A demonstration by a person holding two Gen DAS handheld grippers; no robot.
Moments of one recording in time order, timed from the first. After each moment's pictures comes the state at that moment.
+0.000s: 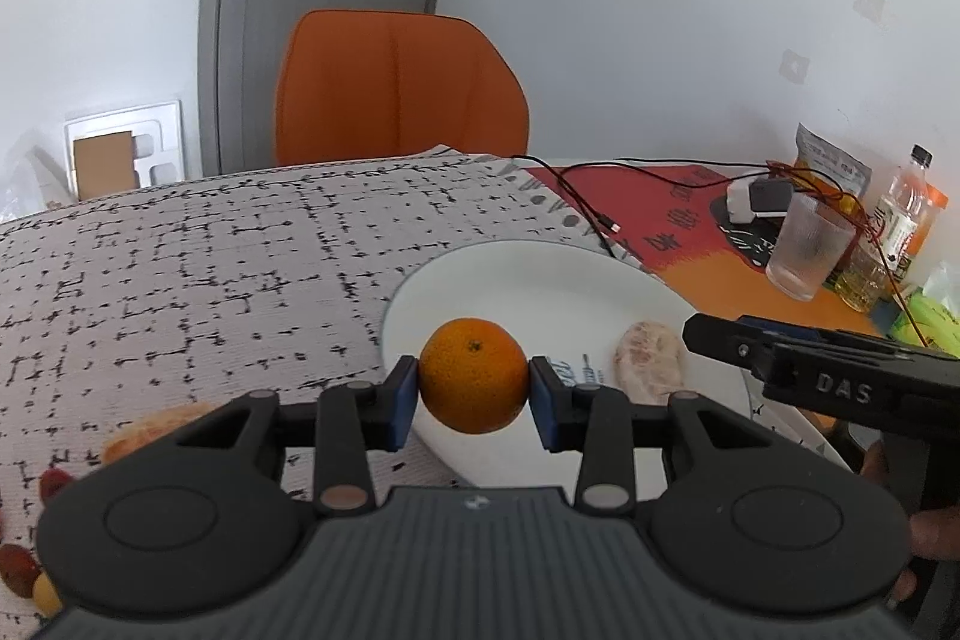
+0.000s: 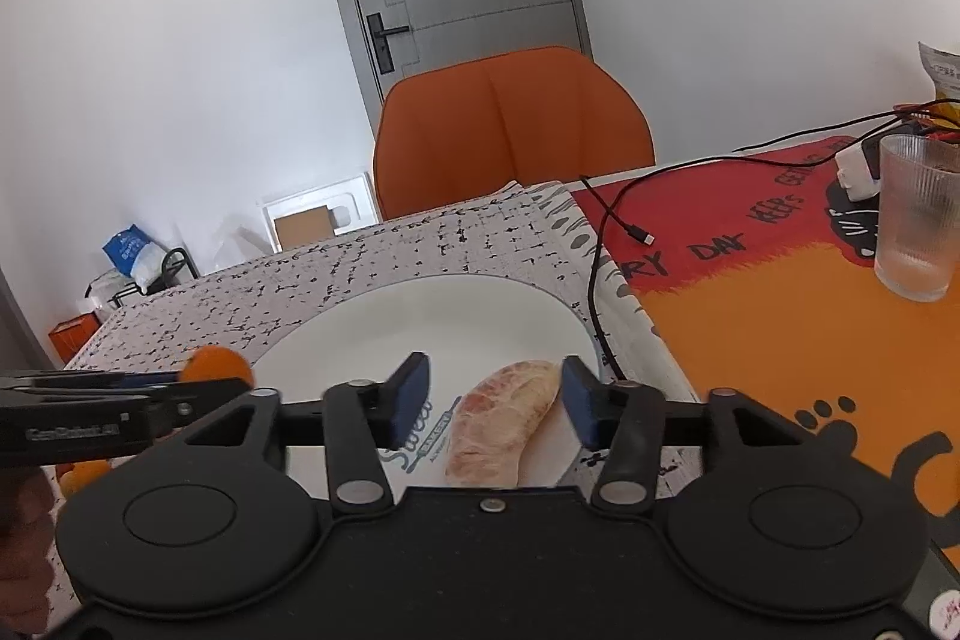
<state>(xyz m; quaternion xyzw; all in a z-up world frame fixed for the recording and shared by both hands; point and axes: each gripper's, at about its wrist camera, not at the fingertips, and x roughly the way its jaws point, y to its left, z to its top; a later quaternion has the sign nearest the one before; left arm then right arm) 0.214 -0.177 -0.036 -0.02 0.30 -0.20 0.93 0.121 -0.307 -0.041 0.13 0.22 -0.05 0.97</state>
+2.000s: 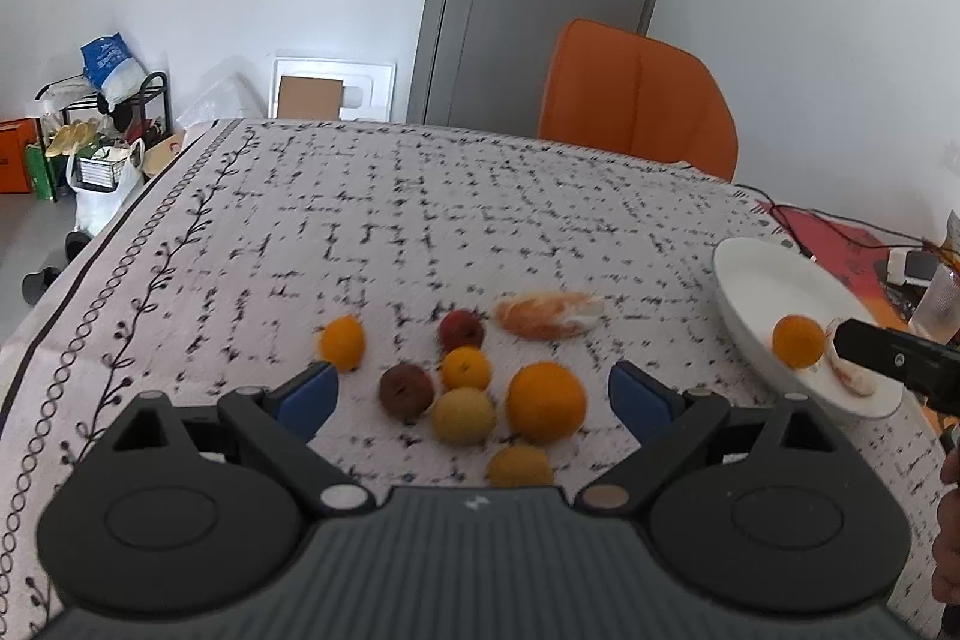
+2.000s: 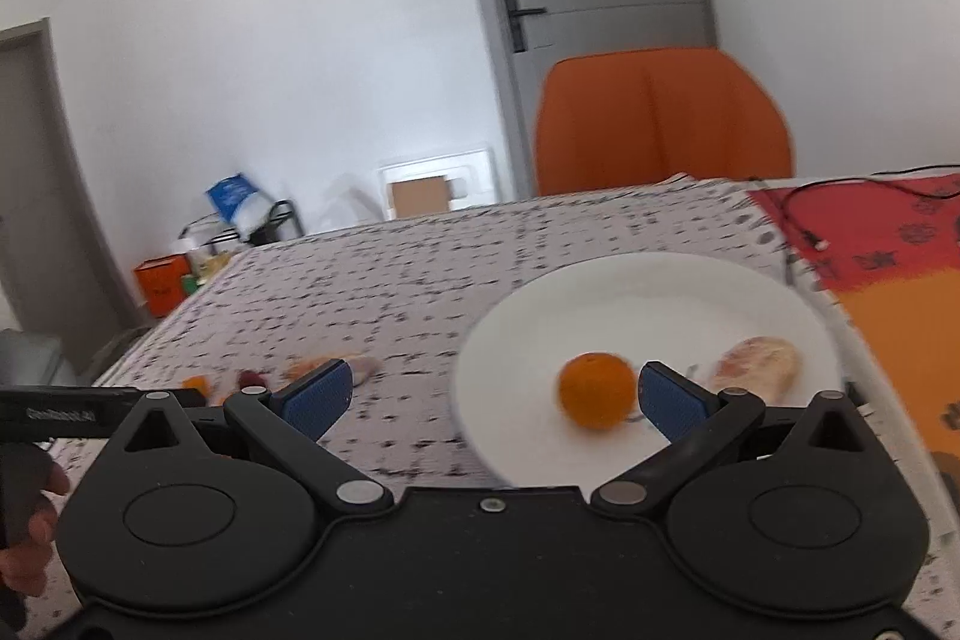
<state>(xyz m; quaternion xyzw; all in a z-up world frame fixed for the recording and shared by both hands) 0.138 -0.022 -0.042 -0.09 0.32 -0.02 0.94 0.123 -0.209 -0.030 0.09 0.23 0.06 0.97</state>
